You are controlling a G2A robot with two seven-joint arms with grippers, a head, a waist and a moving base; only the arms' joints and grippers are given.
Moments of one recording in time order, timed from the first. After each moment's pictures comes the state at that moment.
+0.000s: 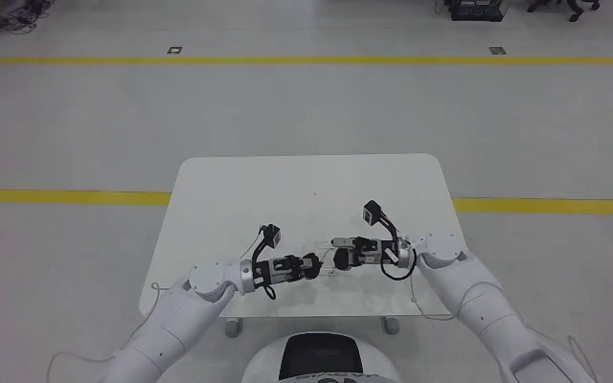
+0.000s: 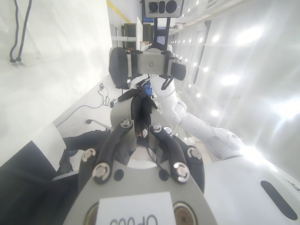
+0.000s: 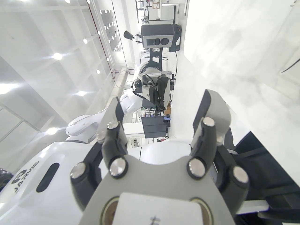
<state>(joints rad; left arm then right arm) 1.35 -1.11 -0.92 -1.28 -0.49 -0.34 -0.94 -1.18 -1.17 0.97 -1.05 0.47 -0.30 1.19</state>
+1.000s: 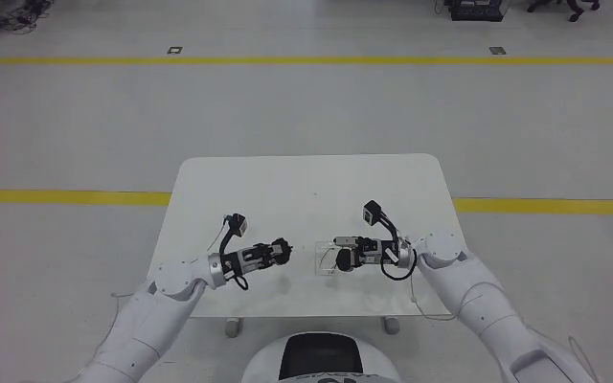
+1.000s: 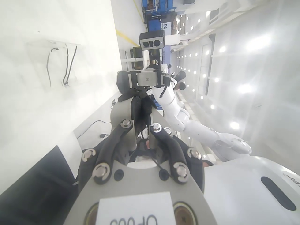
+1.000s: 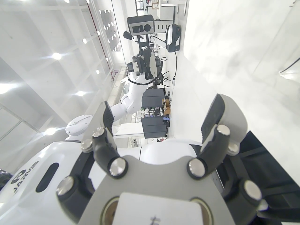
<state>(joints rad) 1.46 -1.04 -1.14 -1.39 -0.41 -0.34 -0.91 -1.18 -1.17 0.97 -1.05 0.46 -0.30 1.19</state>
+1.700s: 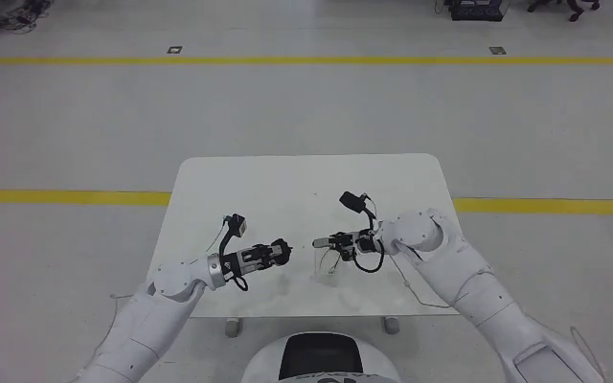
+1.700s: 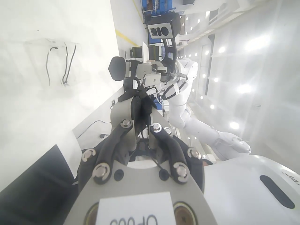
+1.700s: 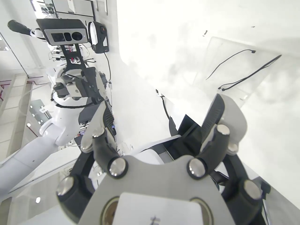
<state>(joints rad) 1.46 -1.03 -1.14 -1.40 -0.41 -0.34 -0.90 -1.12 -1.15 0.88 -1.36 -0.08 0.11 1.01</state>
